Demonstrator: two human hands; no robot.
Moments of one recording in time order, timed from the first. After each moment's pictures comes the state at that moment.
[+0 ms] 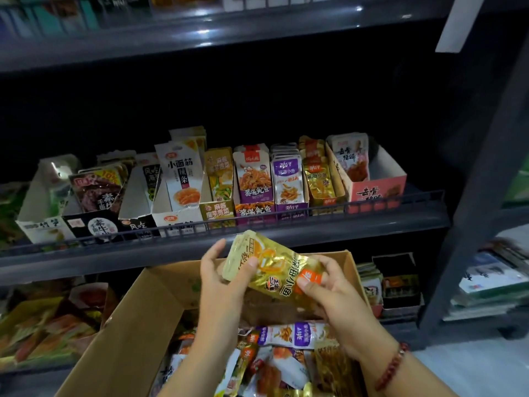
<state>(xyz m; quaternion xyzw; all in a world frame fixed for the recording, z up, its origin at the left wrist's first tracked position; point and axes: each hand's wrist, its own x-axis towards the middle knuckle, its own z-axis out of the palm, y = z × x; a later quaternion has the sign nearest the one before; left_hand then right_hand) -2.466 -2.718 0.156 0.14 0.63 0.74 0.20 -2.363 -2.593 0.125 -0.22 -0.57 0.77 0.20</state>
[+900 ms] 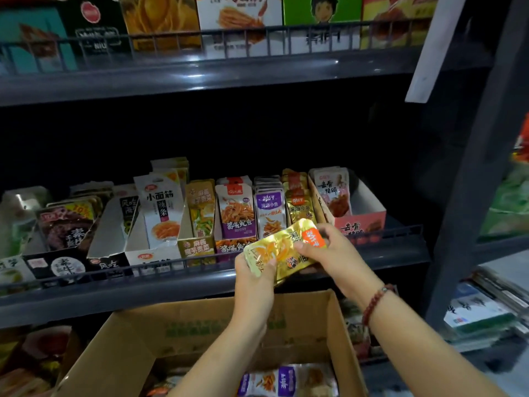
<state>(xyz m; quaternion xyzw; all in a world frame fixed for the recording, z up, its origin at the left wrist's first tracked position) -2.476 -2.619 0.170 0.18 0.67 0.70 0.17 -2.399 -2.504 0.197 -0.28 -0.68 0.63 0.26</state>
